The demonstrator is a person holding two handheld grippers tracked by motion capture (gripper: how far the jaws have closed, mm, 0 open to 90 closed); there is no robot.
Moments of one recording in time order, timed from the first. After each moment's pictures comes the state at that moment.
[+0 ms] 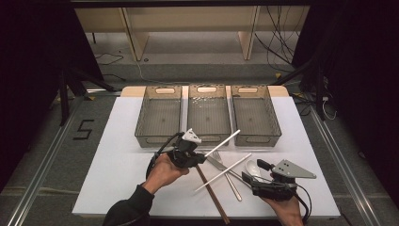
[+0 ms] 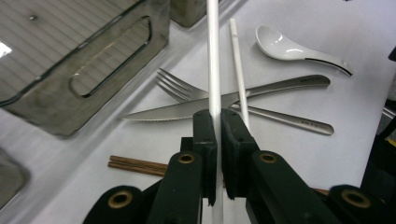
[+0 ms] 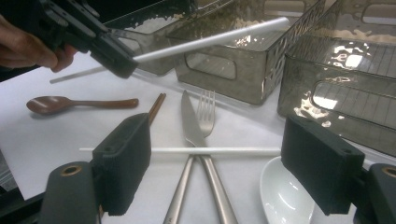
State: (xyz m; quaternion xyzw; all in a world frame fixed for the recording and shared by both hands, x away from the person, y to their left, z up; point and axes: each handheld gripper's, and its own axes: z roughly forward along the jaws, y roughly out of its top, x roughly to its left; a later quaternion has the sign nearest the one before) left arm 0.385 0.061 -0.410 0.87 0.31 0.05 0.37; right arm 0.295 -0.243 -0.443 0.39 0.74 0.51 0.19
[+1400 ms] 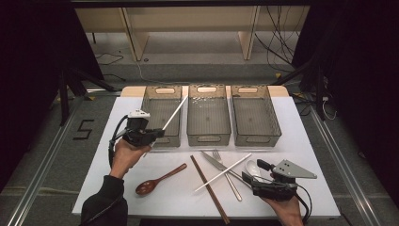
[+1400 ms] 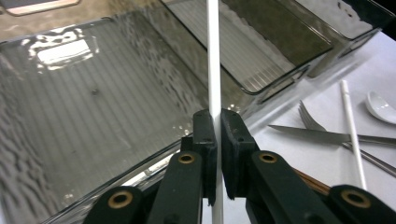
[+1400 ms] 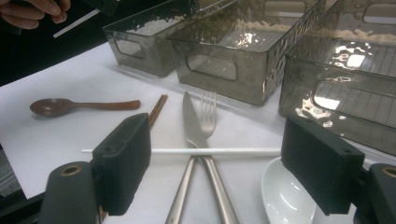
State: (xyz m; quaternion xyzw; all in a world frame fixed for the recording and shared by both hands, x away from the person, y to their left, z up) left arm 0.423 0.180 -0.391 0.78 0.45 0.12 0.41; right arm 0.294 -0.244 -0.444 0.39 0.74 0.52 0.18
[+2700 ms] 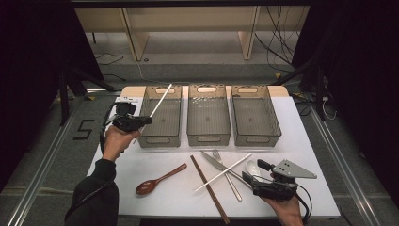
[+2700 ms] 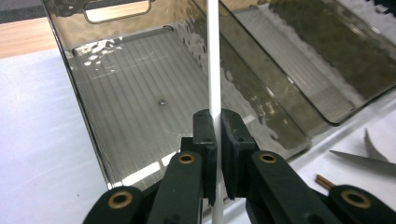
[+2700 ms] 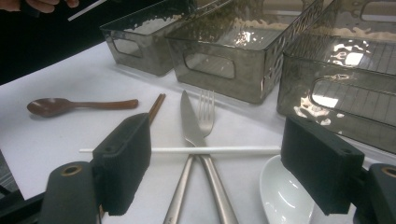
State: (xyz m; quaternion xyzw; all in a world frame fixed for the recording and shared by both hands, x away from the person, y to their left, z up) left arm 0.471 0.217 -0.386 0.77 0.49 0.14 0.39; right arm 0.295 -0.244 -0.445 0.40 0.74 0.51 0.19
